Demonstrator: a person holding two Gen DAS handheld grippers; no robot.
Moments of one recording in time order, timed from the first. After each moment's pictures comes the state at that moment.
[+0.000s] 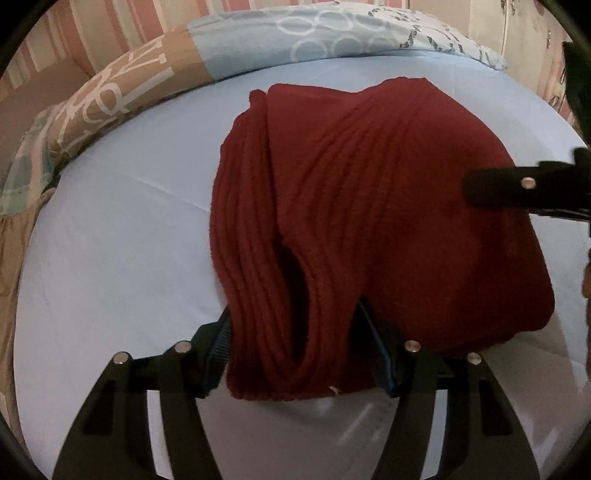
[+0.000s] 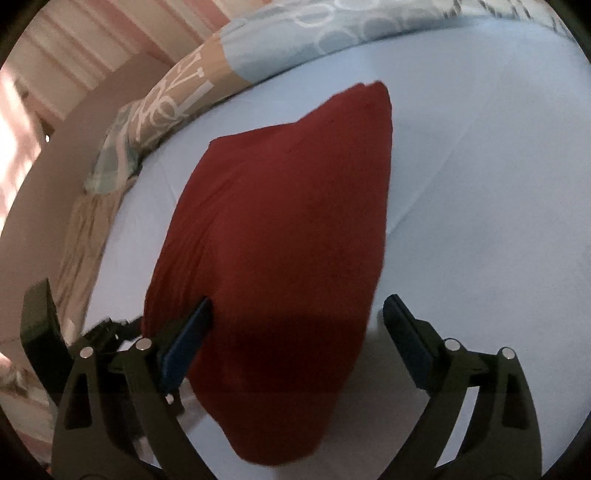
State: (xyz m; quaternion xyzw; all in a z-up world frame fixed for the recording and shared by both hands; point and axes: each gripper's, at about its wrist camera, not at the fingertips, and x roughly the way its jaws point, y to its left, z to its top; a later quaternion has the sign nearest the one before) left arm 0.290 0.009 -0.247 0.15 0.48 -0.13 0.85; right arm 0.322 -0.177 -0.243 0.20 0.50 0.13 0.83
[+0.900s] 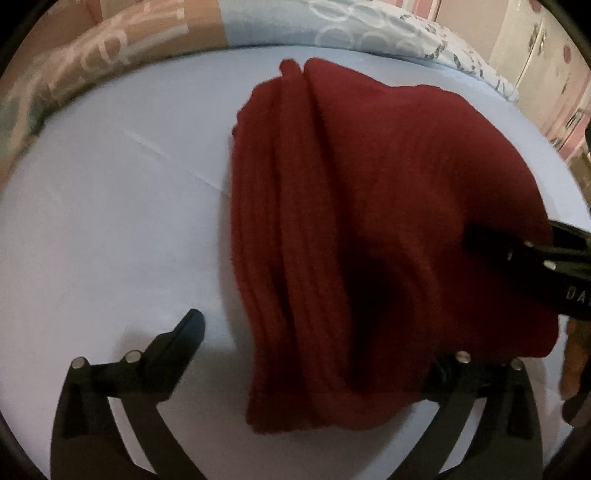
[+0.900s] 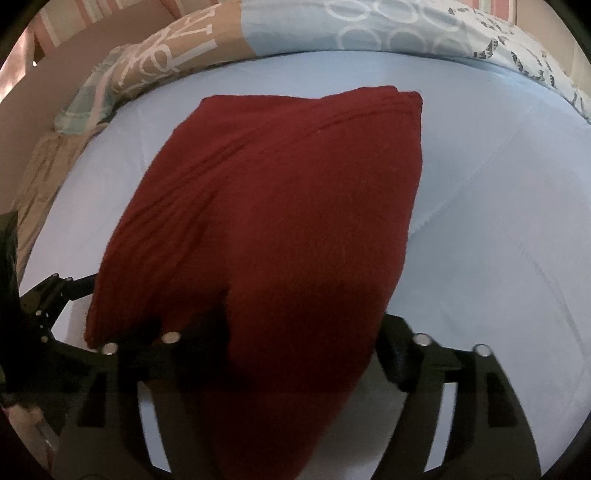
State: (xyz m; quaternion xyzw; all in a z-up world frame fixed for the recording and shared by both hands) left arm 0.318 0.030 -0.263 0.04 0.53 -0.15 0.83; right arm 0.328 -0.146 -0.247 0.05 0.51 0.09 0.85
